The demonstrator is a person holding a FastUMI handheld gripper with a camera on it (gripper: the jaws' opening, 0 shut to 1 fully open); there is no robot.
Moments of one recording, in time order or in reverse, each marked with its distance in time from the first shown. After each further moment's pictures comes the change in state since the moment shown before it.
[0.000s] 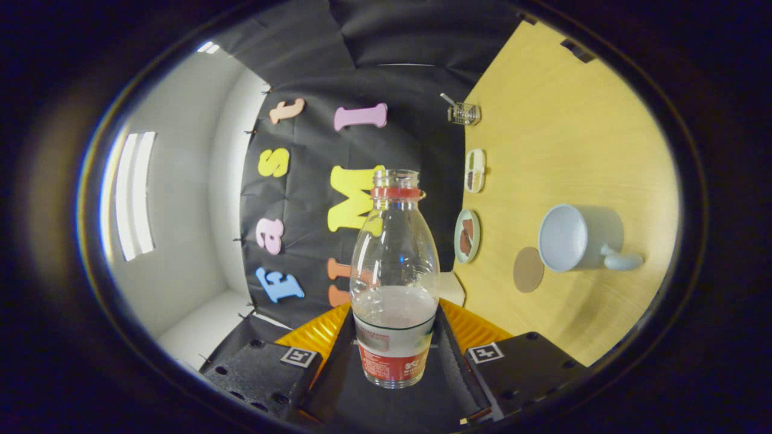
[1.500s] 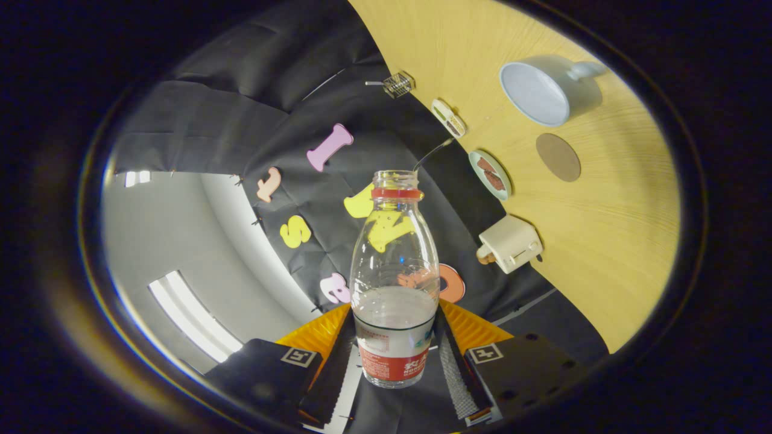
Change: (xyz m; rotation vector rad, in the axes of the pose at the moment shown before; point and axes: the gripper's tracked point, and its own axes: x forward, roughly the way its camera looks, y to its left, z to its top) arm 0.020 0.033 -0.022 0.726 -0.061 0.245
